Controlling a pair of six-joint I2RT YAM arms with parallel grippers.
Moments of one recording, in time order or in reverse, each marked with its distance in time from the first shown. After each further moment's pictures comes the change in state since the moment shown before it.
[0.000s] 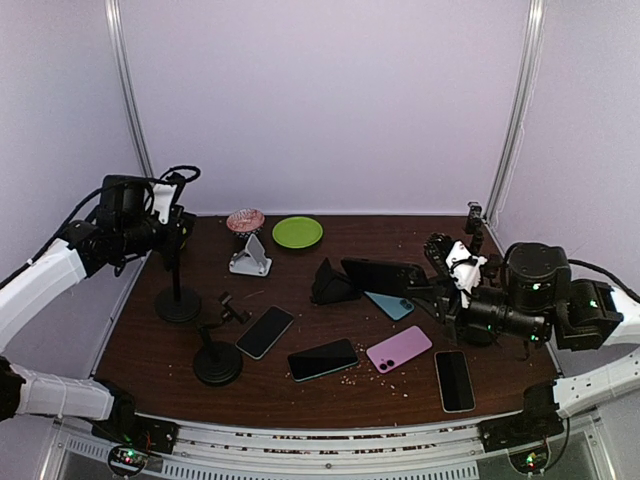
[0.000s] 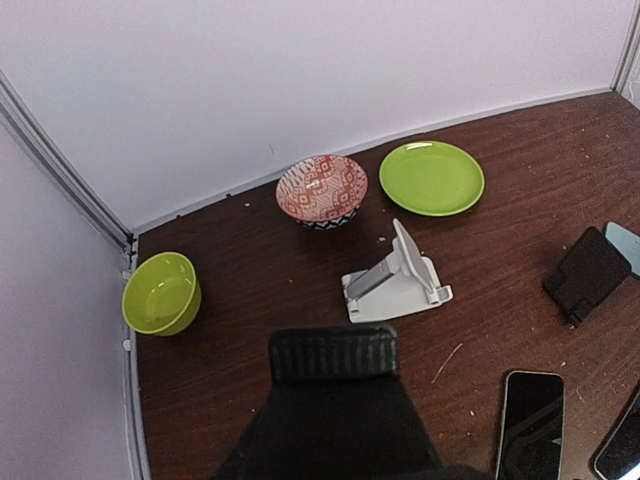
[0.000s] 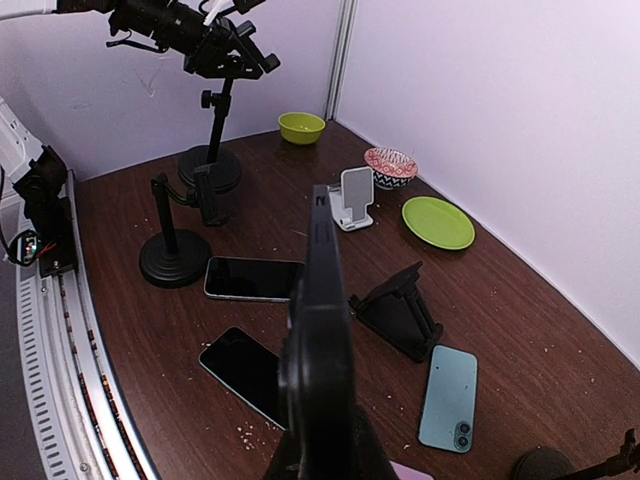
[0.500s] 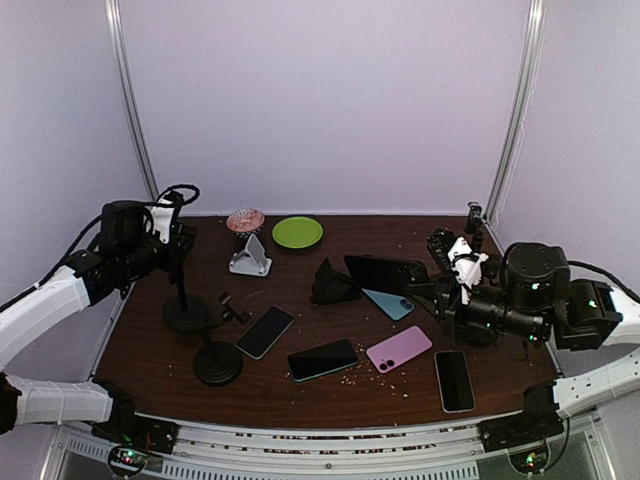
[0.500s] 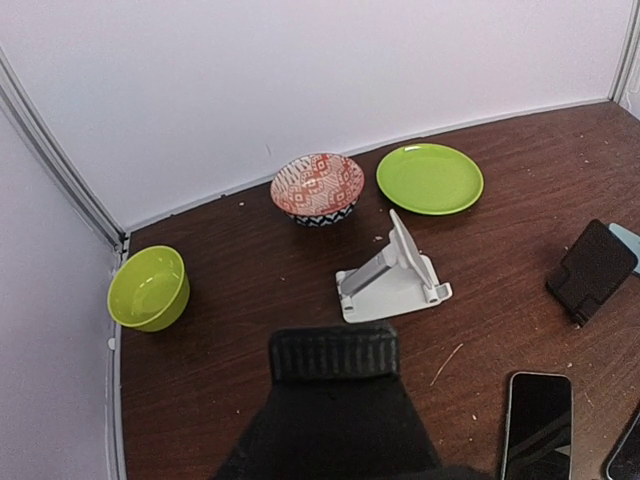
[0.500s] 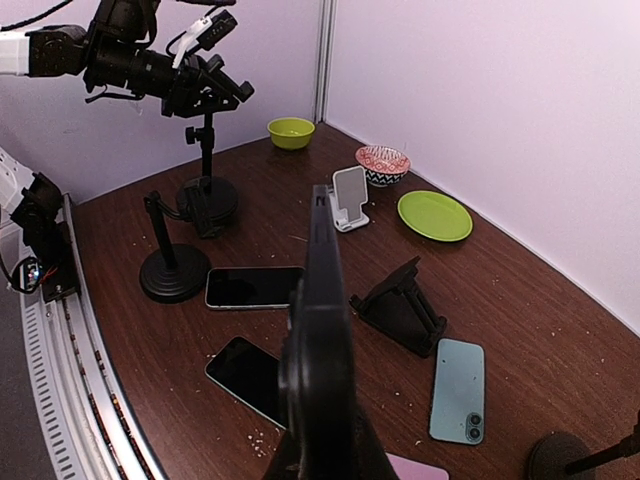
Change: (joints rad) left arm 0.000 -0.080 -0.221 0.213 0.007 -0.013; right arm -0.002 0.008 0.000 0.005 0.023 0.082
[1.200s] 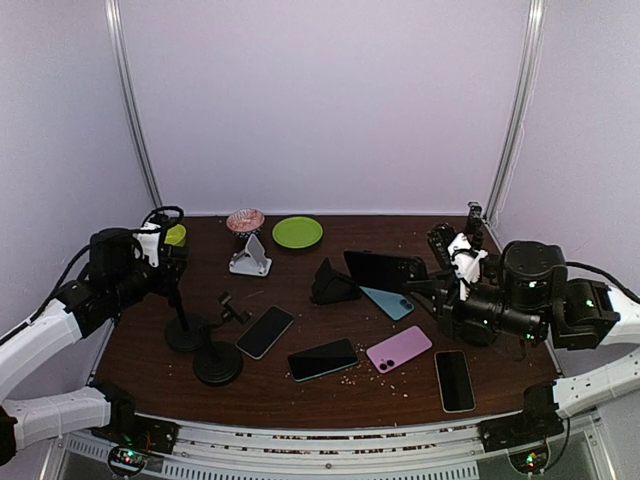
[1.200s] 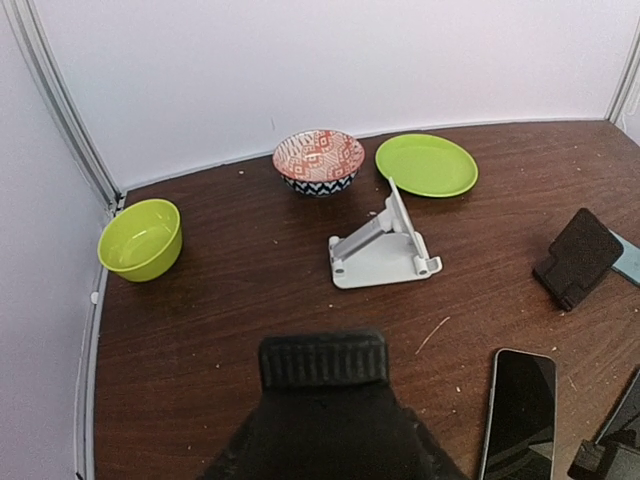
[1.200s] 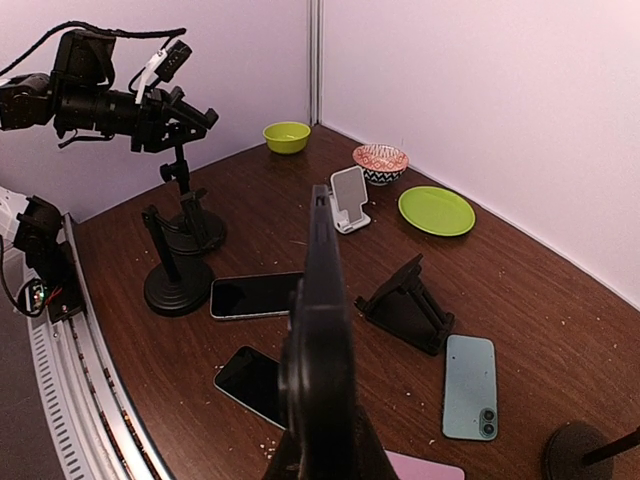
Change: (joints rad) left arm 0.001 -0.195 -0.196 0.016 0.011 -0.113; right arm -0.018 0.011 0.000 0.021 0.001 0.062
